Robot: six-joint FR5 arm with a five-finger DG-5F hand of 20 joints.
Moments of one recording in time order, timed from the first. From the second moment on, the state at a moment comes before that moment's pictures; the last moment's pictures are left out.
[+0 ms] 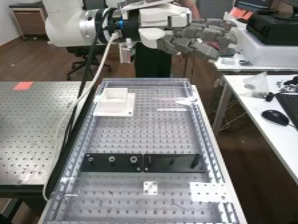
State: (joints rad) arm 1.63 -1.86 -1.58 -2.72 -1.25 -0.82
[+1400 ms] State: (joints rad) arm 1.65 -1.85 -1.57 -2.71 -1.24 -0.85
